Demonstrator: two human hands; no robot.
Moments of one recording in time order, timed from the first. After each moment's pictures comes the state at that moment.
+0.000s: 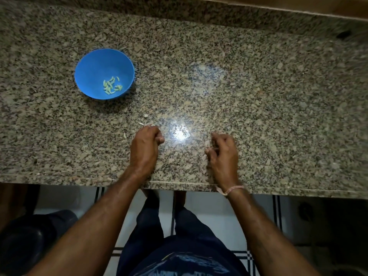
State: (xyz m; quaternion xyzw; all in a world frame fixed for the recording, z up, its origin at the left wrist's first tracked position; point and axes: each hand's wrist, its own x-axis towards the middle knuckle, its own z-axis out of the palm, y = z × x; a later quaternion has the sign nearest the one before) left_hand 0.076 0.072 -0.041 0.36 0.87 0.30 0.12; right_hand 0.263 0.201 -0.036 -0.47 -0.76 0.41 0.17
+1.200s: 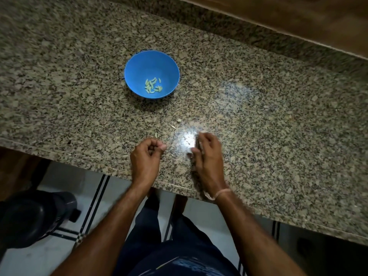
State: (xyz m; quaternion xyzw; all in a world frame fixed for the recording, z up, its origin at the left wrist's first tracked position) left_hand 0.069 0.006 -0.020 0.05 0.85 0.49 0.19; right_hand 0.182 0.150 -0.039 -0.32 -0.86 0.38 0.10
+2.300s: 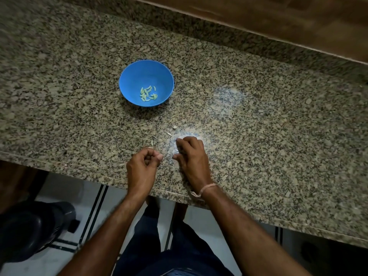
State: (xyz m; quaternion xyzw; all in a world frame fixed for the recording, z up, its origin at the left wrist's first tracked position) left_hand 0.072 0.003 -0.023 0.05 0.84 0.49 0.21; right_hand 0.147 0.148 -0.054 -0.26 -0.90 0.33 0.10
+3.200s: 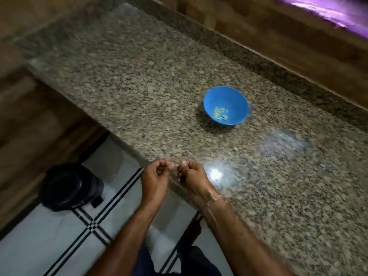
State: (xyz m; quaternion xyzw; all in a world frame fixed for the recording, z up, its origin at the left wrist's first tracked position) left_hand 0.074 -0.107 -0.005 -0.12 0.81 0.56 0.09; right_hand 0.082 0.008 -0.014 -0.35 -0.55 0.75 -0.14
